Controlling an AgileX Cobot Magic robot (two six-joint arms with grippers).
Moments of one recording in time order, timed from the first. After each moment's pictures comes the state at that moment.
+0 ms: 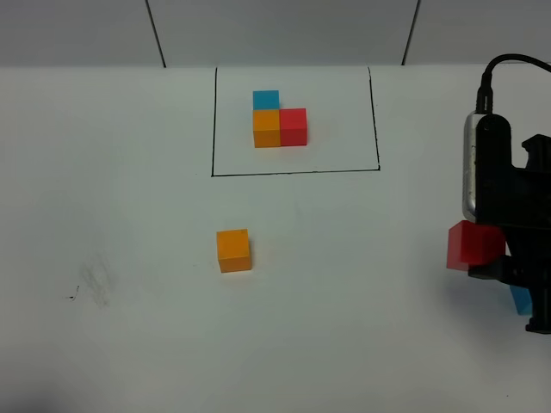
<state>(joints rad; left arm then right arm) 0.18 0.15 -0.51 -0.10 1.08 0.14 0.30 1.19 -0.82 0.30 0.85 -1.30</state>
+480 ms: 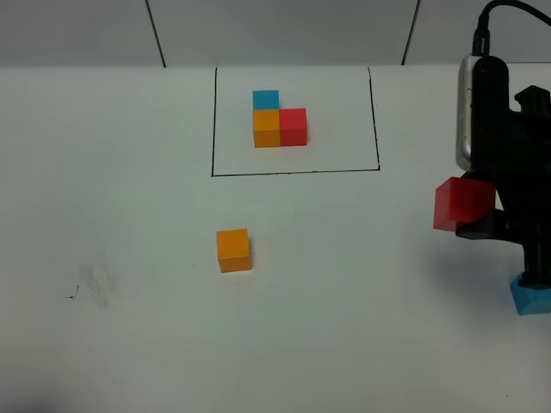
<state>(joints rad) 0.18 0.15 -0.51 -0.10 1.08 0.14 0.31 1.27 -1.01 0.32 0.96 -1.29</state>
